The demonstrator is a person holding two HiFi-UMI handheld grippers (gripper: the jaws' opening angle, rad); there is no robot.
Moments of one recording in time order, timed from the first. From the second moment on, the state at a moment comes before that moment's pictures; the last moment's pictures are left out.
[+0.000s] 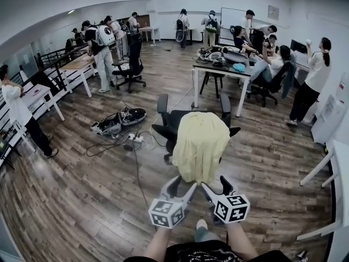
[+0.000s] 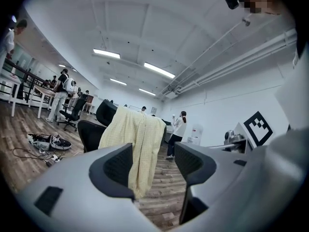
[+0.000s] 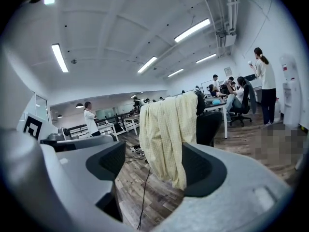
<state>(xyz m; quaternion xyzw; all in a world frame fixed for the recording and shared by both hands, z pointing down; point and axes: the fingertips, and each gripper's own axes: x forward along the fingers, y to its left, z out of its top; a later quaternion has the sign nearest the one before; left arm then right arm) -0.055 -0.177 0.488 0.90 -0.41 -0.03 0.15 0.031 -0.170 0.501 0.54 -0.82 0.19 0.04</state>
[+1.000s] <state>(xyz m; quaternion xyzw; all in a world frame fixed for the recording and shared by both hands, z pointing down) -0.009 -0.118 0.511 0.91 -0.37 -0.02 0.18 0.040 -0.119 0.526 0.52 -0.84 0.15 0.10</state>
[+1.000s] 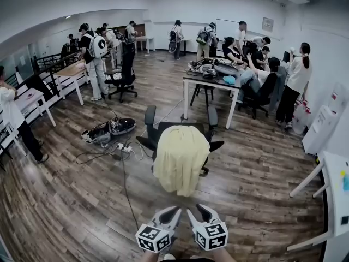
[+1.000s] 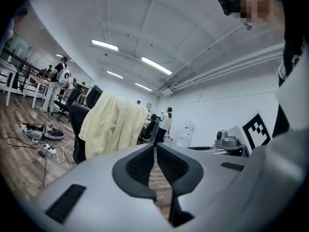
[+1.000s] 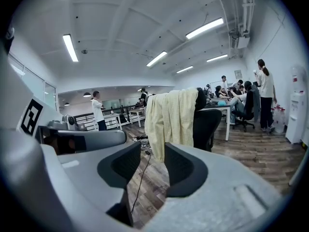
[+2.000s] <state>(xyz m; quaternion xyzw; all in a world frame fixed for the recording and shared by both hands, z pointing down) -0.015 -0.098 0.511 0.90 -0.40 -0.04 0.18 0.035 -0.098 0.519 0.53 -0.83 0.10 0.11</state>
